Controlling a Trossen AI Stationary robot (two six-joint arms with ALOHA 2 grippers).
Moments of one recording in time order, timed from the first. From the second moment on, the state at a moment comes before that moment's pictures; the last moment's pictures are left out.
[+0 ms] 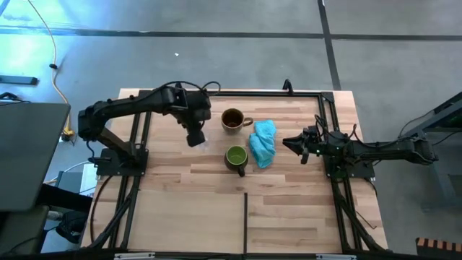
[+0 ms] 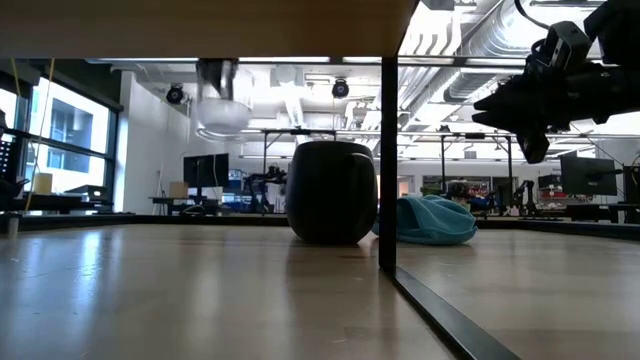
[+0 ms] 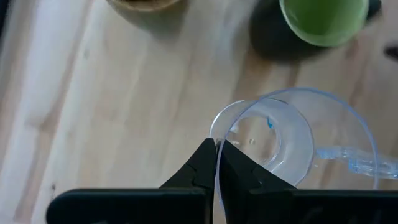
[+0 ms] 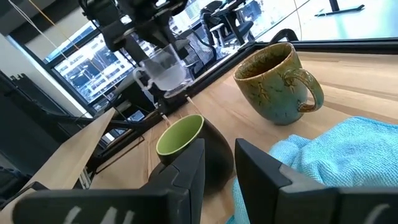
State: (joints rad) left arm 0.40 1.50 1.44 -1.22 0.06 -0.02; right arm -0.09 0.42 0.01 0.34 0.11 0.58
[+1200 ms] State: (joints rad) left arm -0.14 1.19 1.44 -1.47 0.01 -0.39; right arm -0.09 0.42 0.01 0.33 0.11 0.60
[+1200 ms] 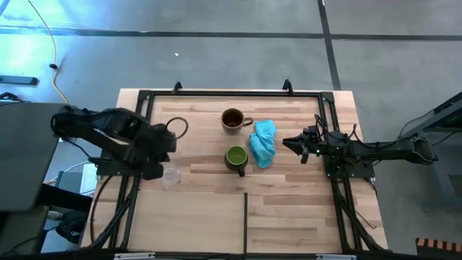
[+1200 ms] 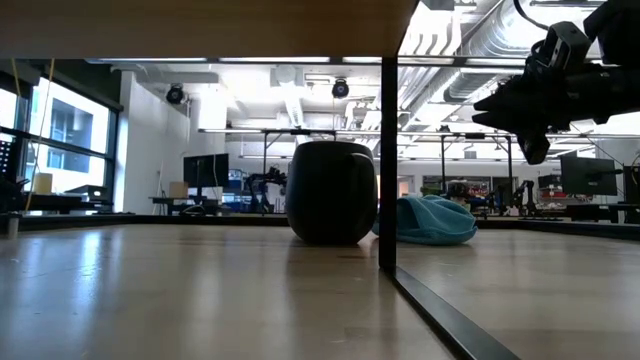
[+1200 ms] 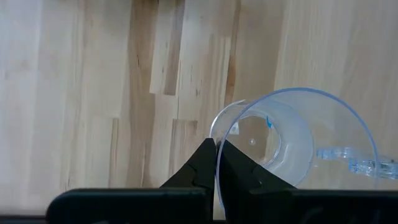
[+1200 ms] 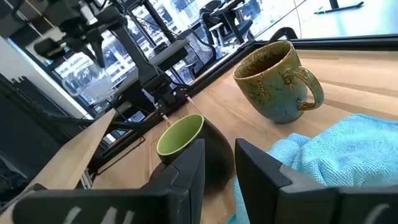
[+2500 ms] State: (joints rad) left arm -0.77 1.28 1.43 -1.49 -0.20 -1.20; right arm -0.09 0.42 0.01 0.34 0.11 0.63
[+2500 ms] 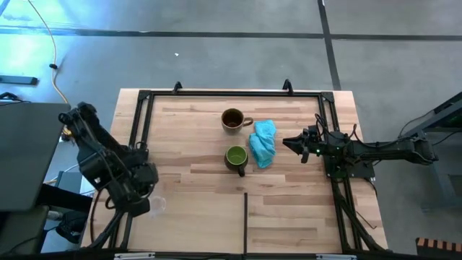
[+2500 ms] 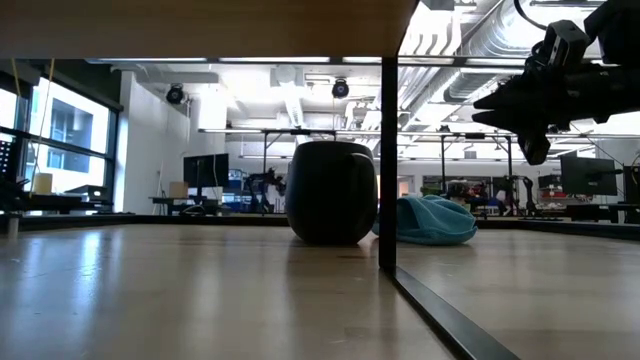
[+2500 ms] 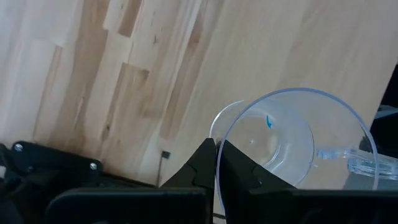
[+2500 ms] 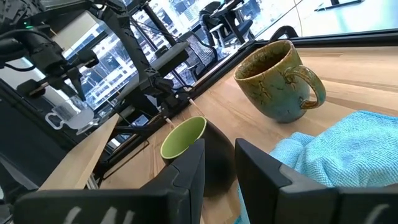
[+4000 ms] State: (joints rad) left arm -0.92 1.36 1.43 -1.40 -0.21 -1.07; right arm -0.09 0.42 0.01 0.36 0.14 0.67
